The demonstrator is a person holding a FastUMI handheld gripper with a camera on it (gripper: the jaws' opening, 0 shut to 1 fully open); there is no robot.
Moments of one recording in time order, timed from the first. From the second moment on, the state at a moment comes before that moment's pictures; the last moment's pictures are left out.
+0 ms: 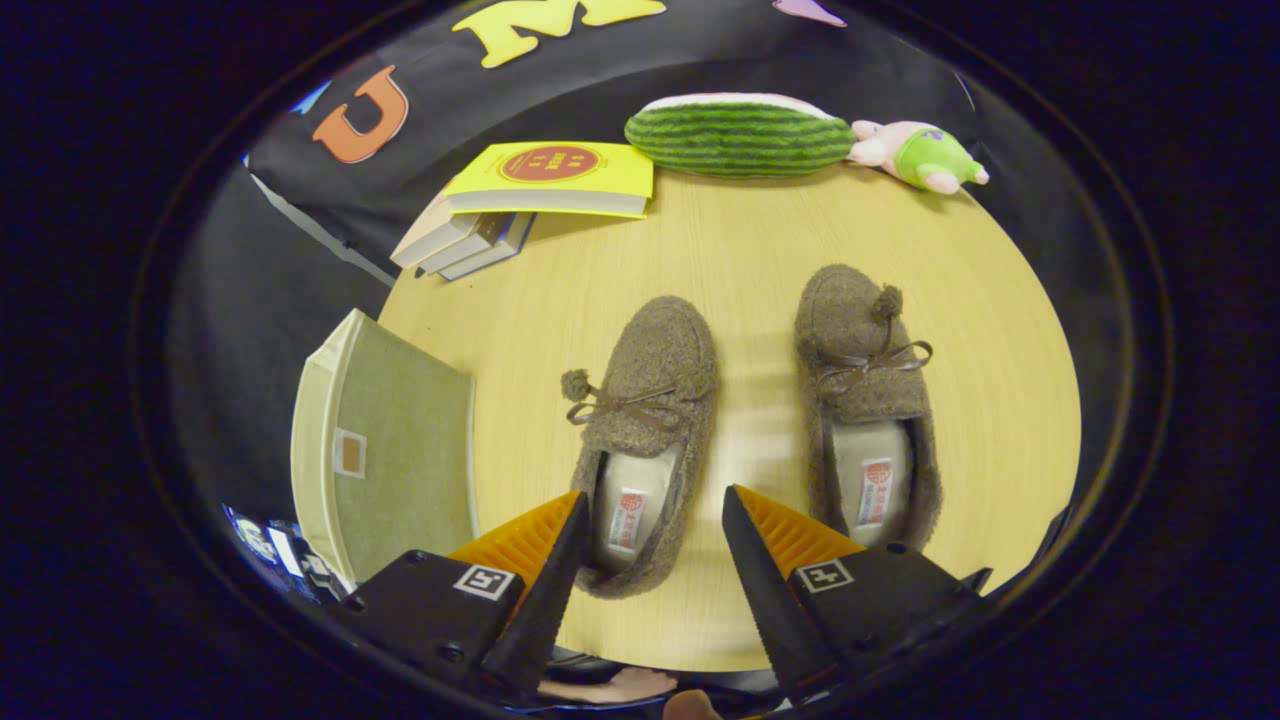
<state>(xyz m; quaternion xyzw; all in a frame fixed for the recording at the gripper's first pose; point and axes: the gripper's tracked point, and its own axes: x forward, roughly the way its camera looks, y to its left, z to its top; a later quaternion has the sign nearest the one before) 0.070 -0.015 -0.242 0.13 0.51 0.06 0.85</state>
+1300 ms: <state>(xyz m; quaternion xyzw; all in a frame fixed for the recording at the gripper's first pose) 0.064 -0.003 -0.243 0.24 0.52 0.06 0.82</state>
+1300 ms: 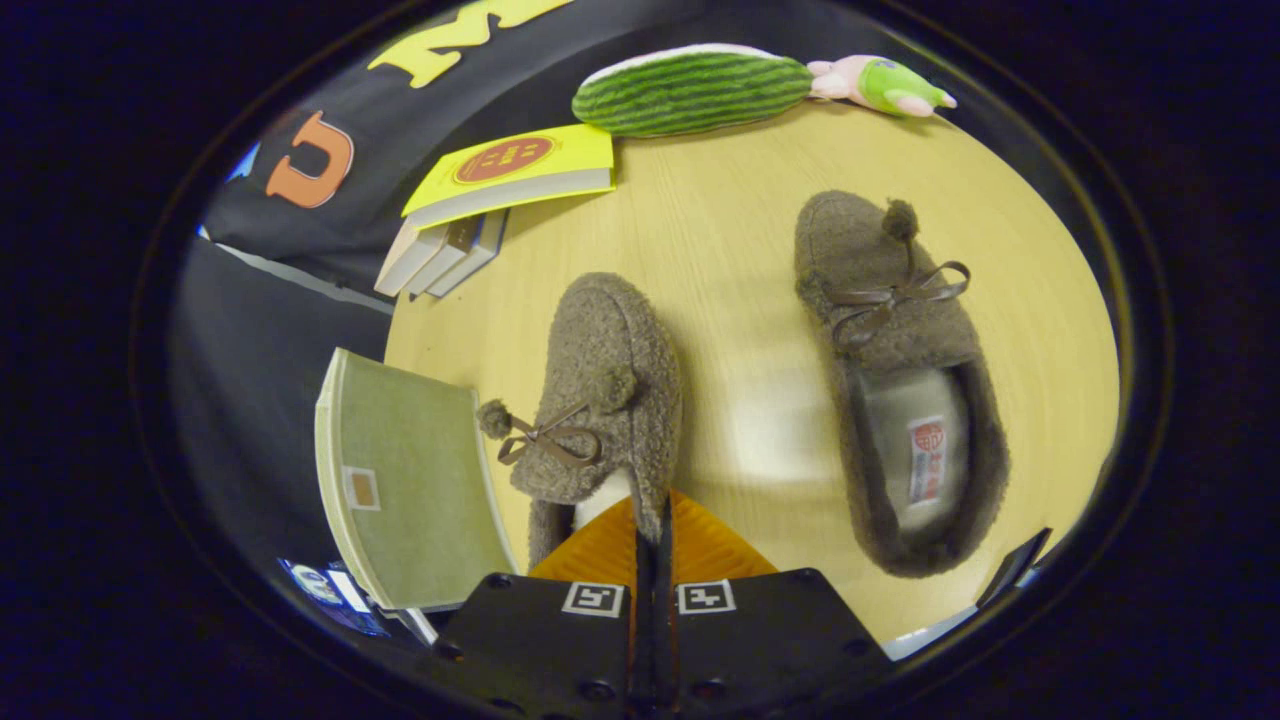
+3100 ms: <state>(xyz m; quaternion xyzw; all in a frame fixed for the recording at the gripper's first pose) 0.036 0.331 -0.141 0.21 0.51 0.16 0.82</state>
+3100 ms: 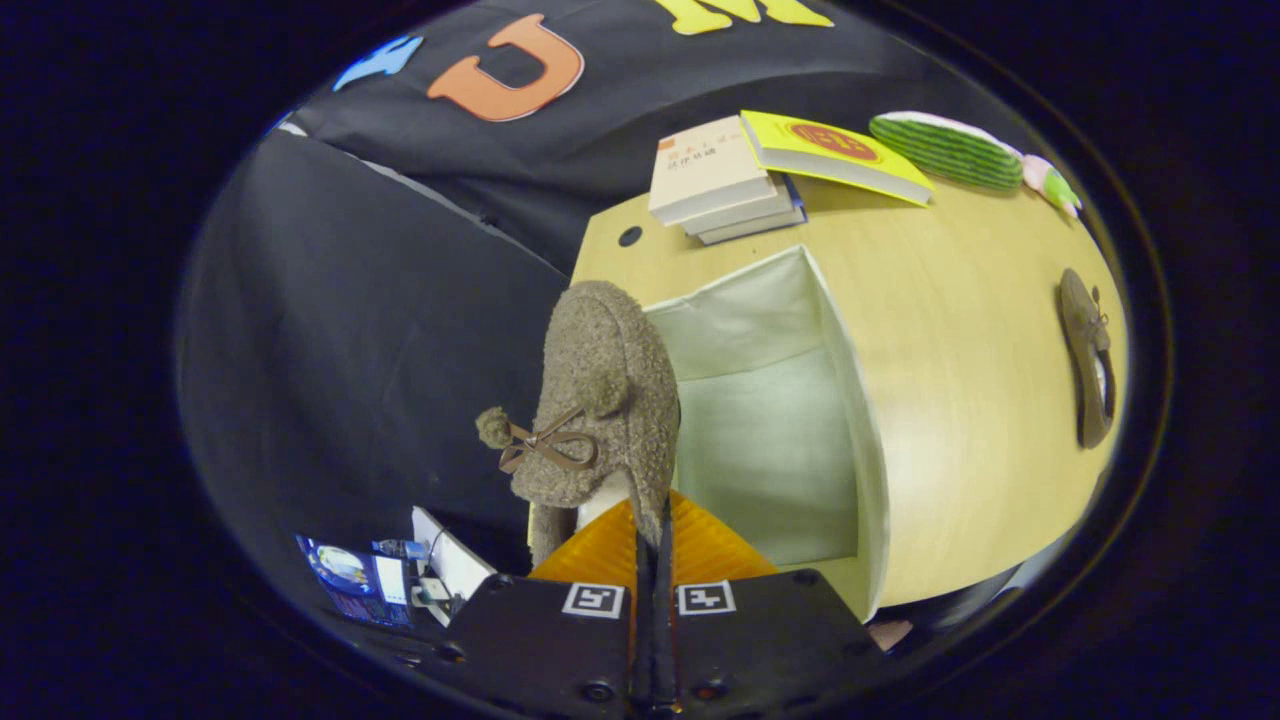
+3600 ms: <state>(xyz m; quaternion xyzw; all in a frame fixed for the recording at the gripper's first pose) 0.046 0.350 -0.161 0.21 0.53 0.18 0.80</state>
